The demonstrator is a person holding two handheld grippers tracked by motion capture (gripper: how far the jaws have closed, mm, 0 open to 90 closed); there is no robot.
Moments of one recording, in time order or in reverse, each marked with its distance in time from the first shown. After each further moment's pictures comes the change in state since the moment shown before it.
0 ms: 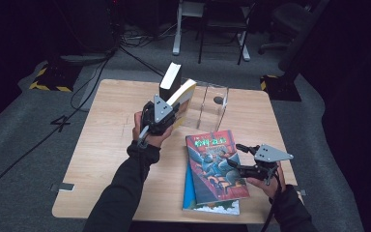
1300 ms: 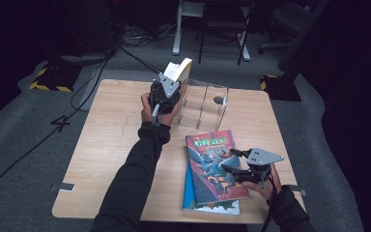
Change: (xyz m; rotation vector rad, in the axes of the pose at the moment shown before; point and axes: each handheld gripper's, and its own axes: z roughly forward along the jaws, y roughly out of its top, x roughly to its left) left arm 0.012 0.039 0.045 -0.022 0.149 -0.069; right arm 0.010 -0.006 0.012 0.060 0.060 -0.046
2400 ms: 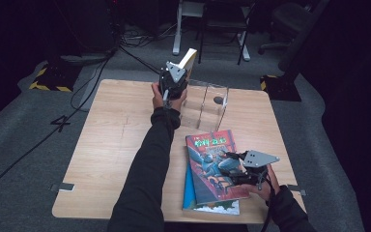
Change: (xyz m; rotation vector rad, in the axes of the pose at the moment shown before) left arm 0.006 -0.003 0.068 -0.023 0.006 -0.068; right arm 0.005 -0.003 0.007 0.028 0.058 -0.027
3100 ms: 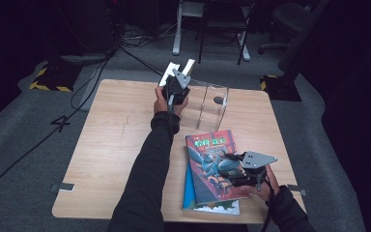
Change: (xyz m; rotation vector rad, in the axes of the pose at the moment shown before) left arm -0.011 -0.014 0.007 0.101 0.027 0.109; right arm 0.003 0.000 0.003 0.026 0.022 -0.016
